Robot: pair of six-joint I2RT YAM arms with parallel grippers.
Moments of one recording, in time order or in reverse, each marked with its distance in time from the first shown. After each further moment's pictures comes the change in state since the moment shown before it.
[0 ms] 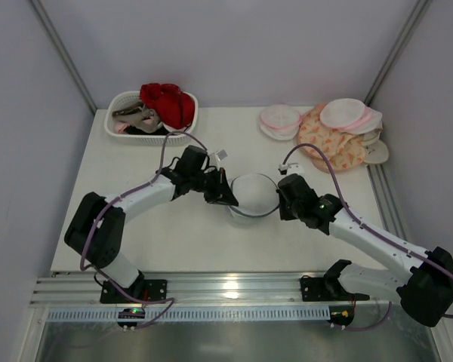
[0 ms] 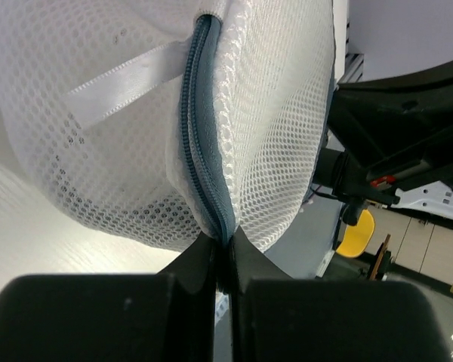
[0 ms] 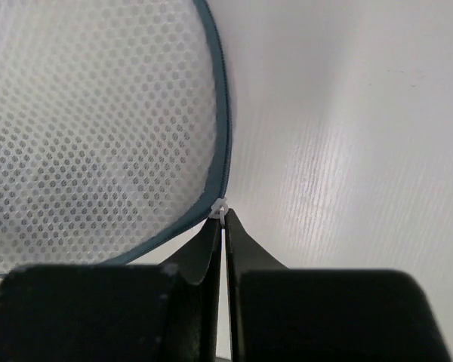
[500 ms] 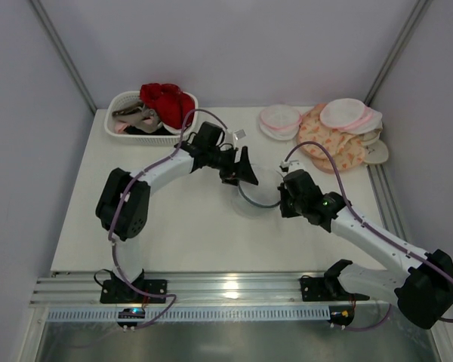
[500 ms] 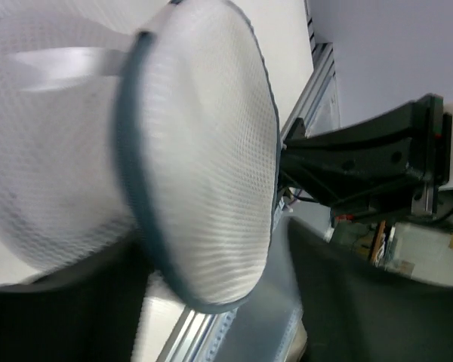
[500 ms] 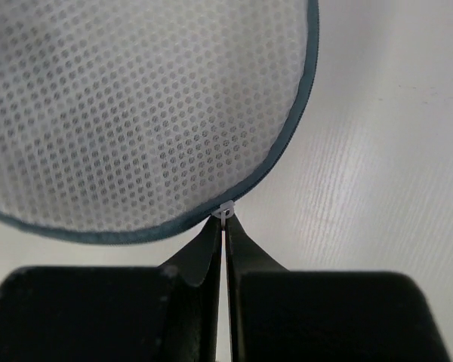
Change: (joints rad) left arm 0.019 0.303 0.409 -0.139 0.174 0.162; right arm -0.087 0.003 0.000 0.031 -0.101 -0.061
